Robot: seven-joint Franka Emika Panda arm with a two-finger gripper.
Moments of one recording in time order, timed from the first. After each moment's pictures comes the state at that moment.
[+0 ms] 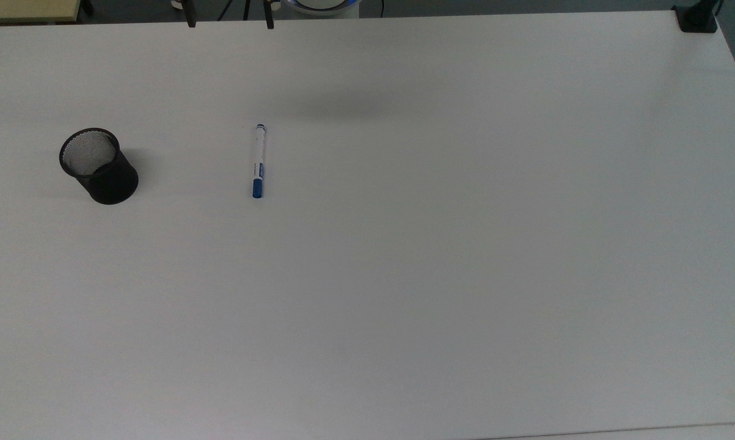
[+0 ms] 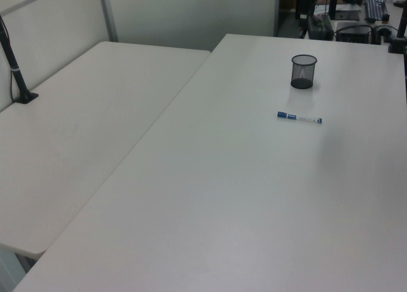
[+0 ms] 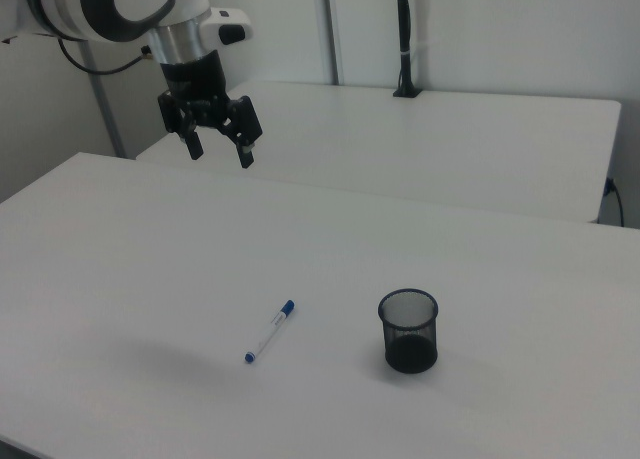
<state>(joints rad) 0.02 -0.03 -0.10 -1.63 -0.01 1.69 -0.11</state>
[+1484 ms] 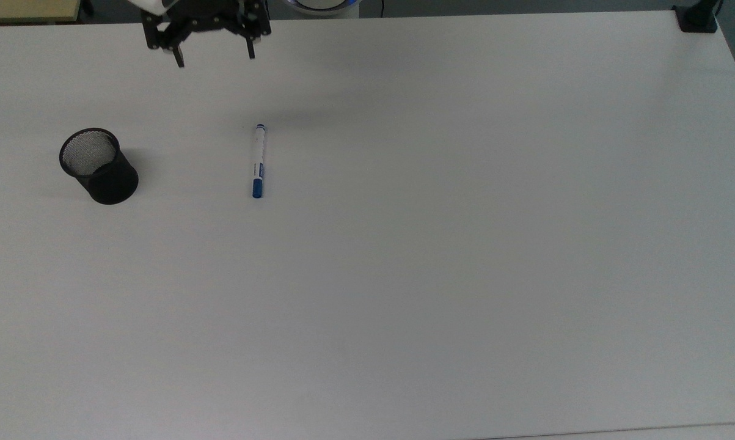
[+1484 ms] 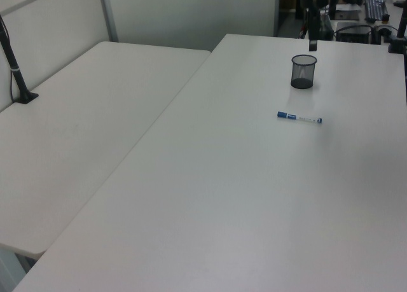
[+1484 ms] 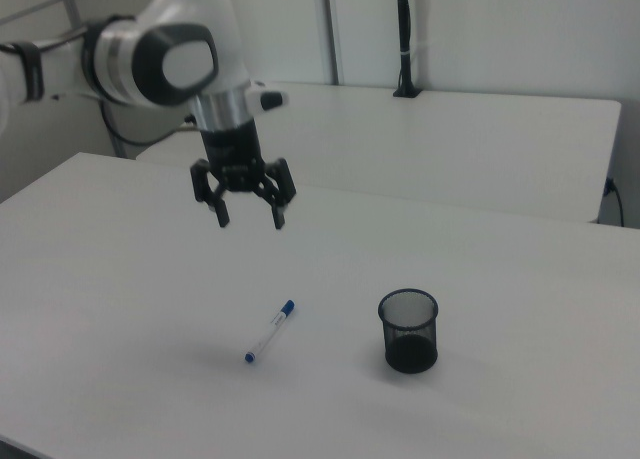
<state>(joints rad) 0.01 0.03 -0.14 -1.78 -0.08 1.78 -0.34</state>
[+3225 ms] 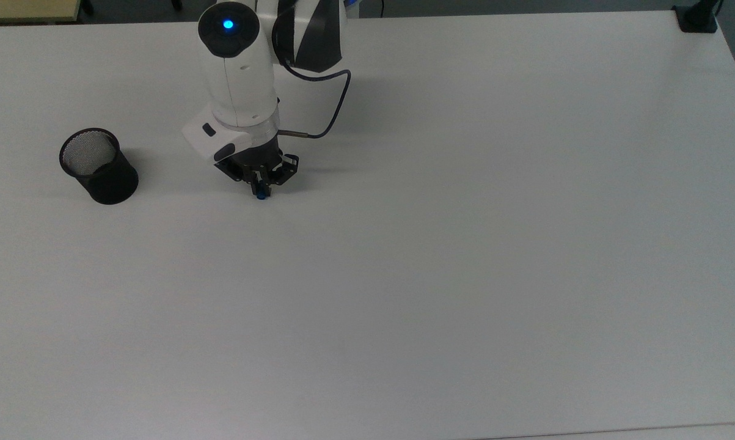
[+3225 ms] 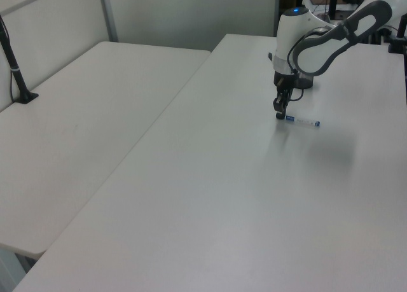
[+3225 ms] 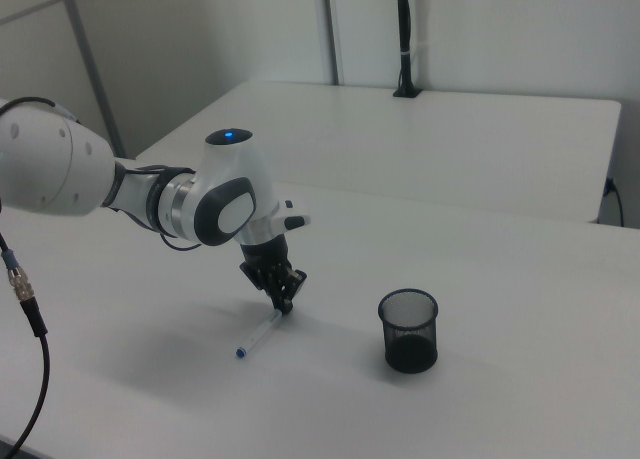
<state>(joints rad) -0.01 0.32 -0.08 -1.99 -0.03 2.39 -0.01</state>
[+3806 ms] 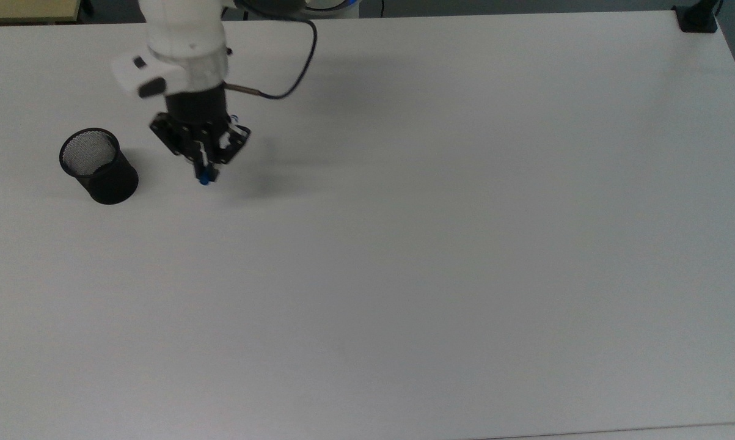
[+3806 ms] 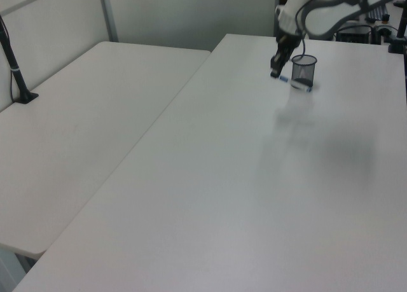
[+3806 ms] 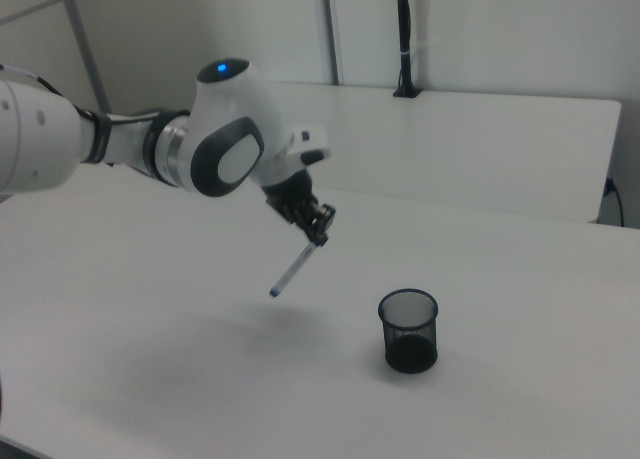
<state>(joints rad) -0.09 0.16 -0.09 -1.93 -0.03 2.42 0.00</state>
